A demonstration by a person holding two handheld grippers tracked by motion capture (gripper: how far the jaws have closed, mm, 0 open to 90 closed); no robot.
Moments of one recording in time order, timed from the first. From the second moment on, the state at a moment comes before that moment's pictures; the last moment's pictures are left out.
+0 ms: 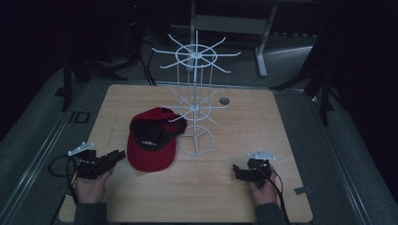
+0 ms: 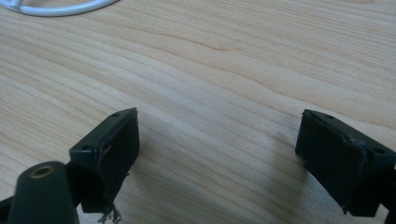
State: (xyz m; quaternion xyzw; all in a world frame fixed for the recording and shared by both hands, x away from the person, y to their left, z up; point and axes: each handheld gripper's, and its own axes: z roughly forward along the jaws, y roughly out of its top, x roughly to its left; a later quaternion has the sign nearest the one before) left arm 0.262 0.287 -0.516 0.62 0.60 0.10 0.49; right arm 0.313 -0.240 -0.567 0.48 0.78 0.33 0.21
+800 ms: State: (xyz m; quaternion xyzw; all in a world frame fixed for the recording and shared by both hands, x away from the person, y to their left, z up) left arm 0.300 0.261 -0.535 0.70 0.57 0.02 0.42; right arm 0.313 -0.239 -0.567 0.48 0.78 0.33 0.21
